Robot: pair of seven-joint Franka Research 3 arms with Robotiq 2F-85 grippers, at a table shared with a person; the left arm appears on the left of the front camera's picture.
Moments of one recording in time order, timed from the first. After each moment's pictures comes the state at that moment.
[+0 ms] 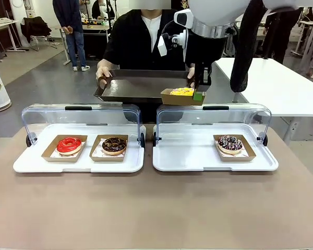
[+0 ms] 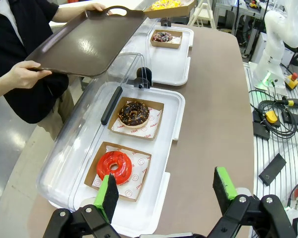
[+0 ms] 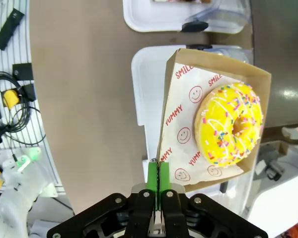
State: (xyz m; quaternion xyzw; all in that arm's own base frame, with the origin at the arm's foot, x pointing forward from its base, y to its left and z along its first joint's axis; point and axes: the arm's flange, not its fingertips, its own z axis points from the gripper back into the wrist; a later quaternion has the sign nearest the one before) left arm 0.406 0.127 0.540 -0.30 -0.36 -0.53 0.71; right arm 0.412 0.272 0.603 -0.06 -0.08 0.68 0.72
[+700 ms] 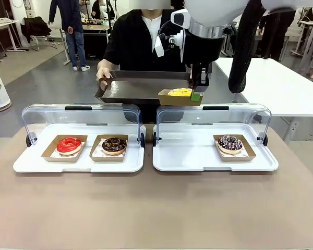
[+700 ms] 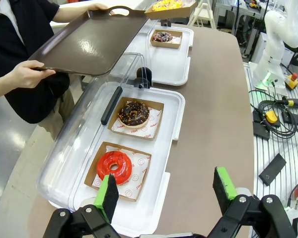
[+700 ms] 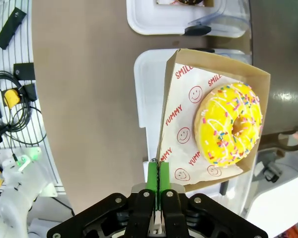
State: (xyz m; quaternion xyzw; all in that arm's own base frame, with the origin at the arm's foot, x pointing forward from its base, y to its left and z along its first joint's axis) left arm 0.406 0.127 0.540 -0.30 -0.36 -0.53 0.71; right arm 0.407 0.279 0.604 -0.06 -0.08 0.69 0.72
